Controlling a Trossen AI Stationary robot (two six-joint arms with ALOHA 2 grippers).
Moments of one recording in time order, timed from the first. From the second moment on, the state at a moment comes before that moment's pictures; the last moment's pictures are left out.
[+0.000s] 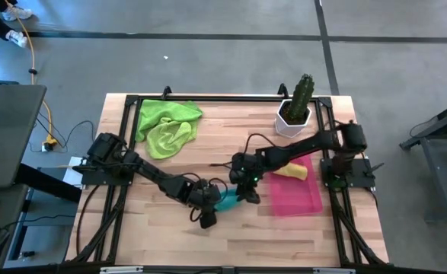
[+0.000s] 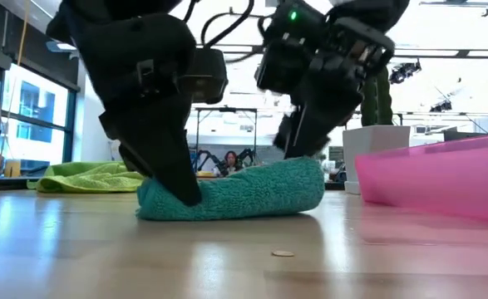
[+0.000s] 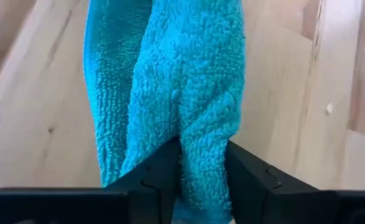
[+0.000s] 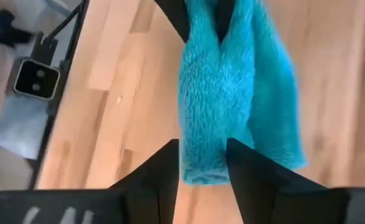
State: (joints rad) left arm -0.29 1.91 1.00 -0.15 -0.07 -0.72; right arm 0.07 1.84 1.05 -0.17 -0.54 0.11
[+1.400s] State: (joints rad) left arm -0.12 1.92 0.99 -0.07 0.43 -0.70; right arm 0.37 1.95 1.05 -0.03 0.21 -0.17
